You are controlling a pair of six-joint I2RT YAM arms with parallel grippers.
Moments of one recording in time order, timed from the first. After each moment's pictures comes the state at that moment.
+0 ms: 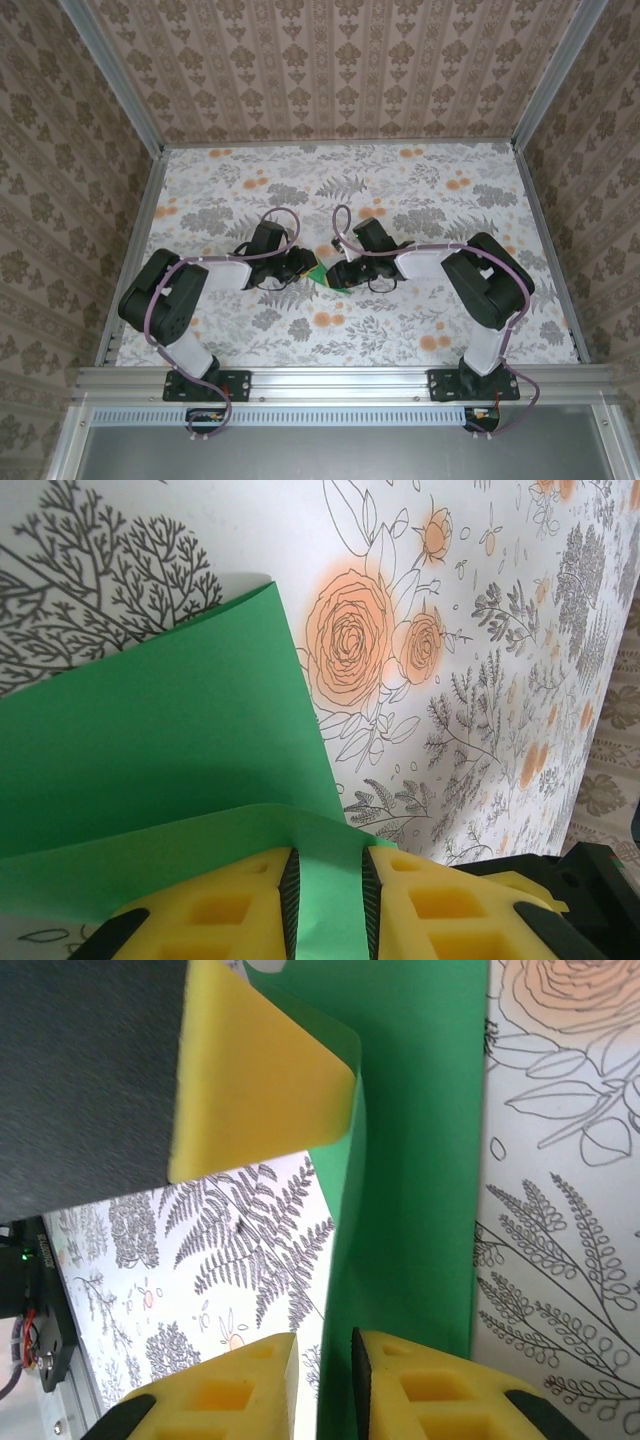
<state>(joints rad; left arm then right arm) -0.56 1.65 0.65 0.19 0.48 -1.01 0.60 1.81 0.87 0.01 -0.61 0.37</state>
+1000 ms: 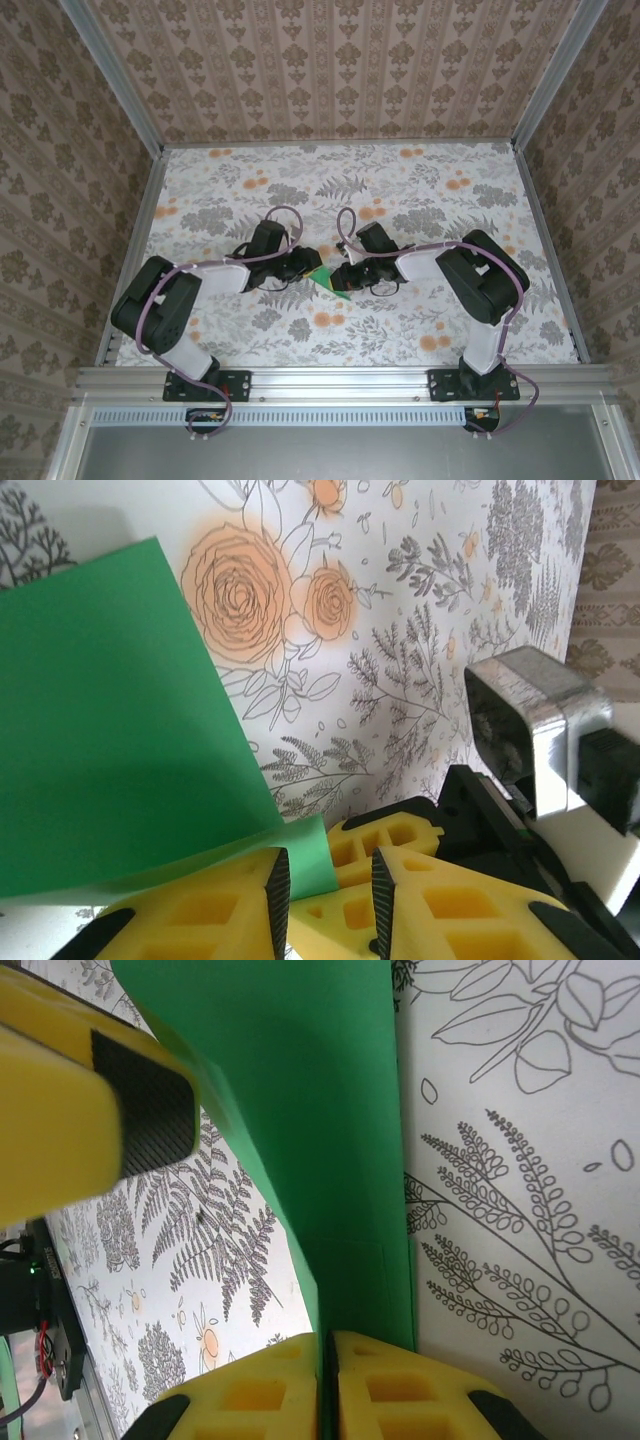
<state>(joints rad) -0.58 1.59 0.64 0.20 0.52 -0.97 0.58 1.85 0.84 0.06 -0.65 0.46</state>
